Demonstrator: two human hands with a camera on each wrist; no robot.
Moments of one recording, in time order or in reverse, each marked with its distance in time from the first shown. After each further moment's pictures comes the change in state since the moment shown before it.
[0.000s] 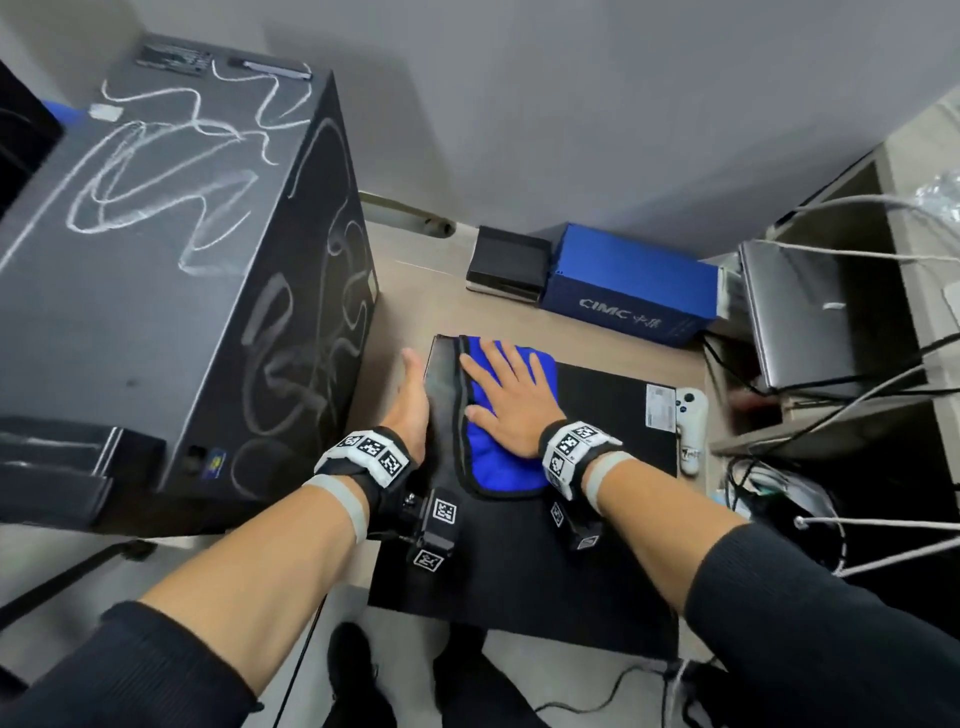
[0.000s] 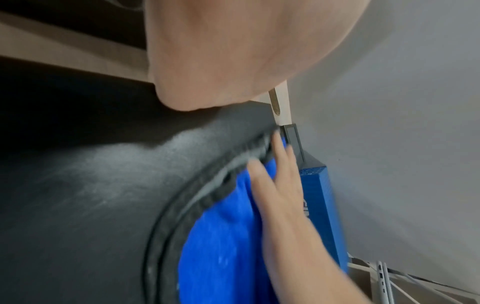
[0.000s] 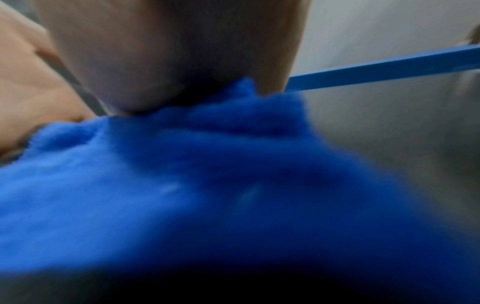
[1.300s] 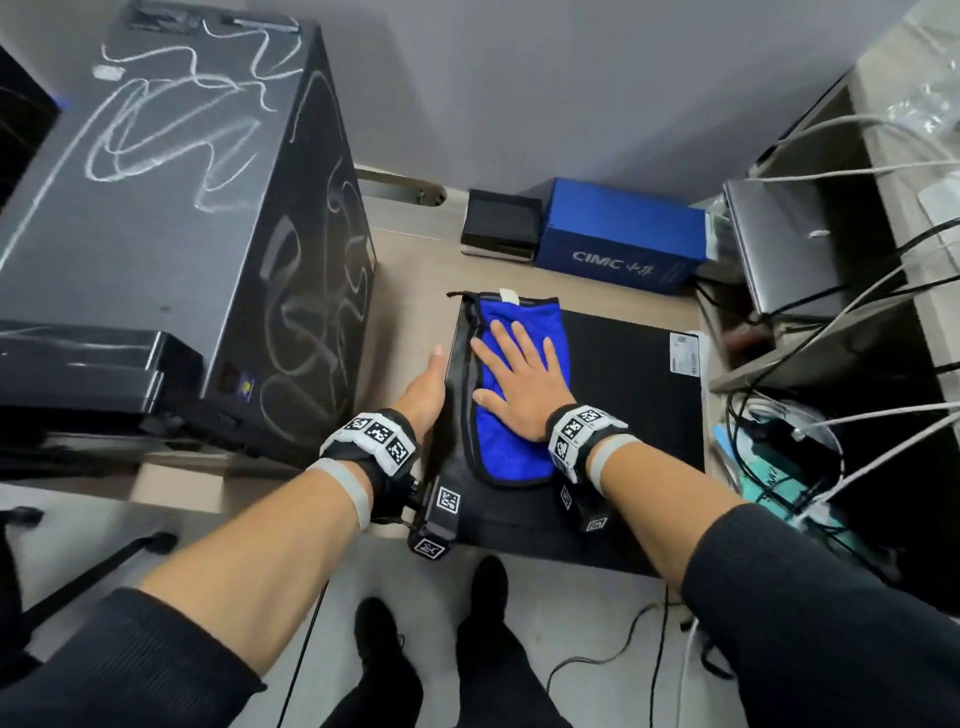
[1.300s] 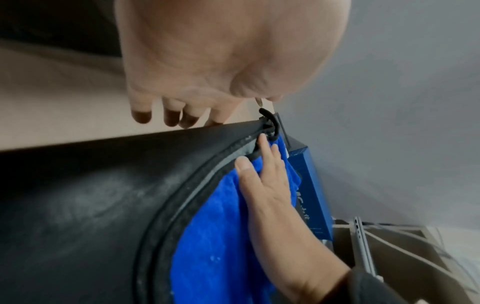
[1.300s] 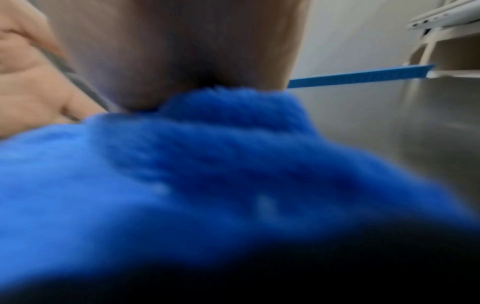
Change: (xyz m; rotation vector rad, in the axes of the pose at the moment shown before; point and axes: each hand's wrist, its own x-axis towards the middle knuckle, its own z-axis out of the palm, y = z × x) left_hand -0.089 -0.007 0.011 0.473 0.058 0.014; right_hand -0.048 -0.026 0.026 -0.010 0.051 0.096
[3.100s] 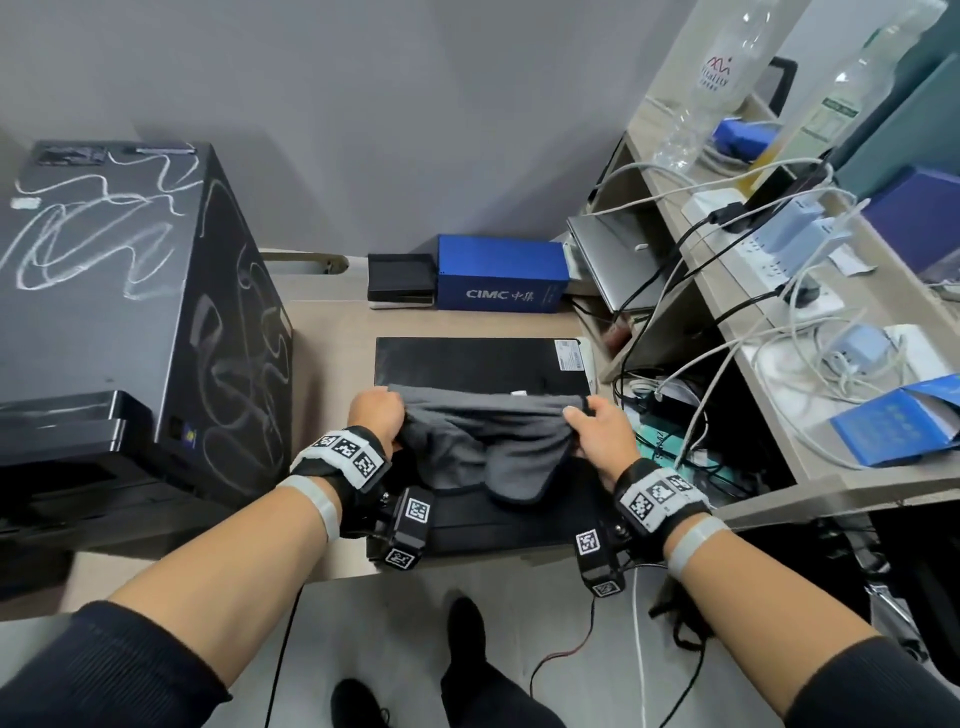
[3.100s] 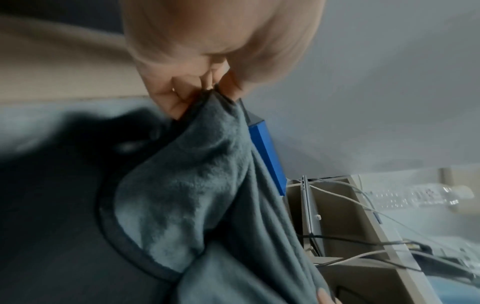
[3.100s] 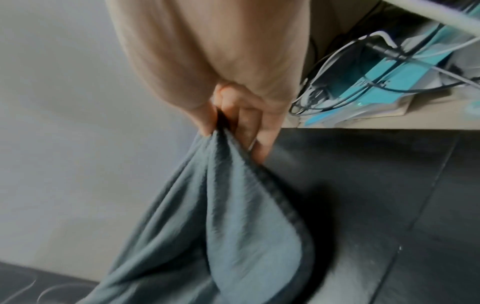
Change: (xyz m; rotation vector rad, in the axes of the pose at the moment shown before) left_hand -0.033 0.028 0.028 -0.034 0.129 0.135; right_hand -0.166 0.070 -0.030 1.248 0.559 0.813
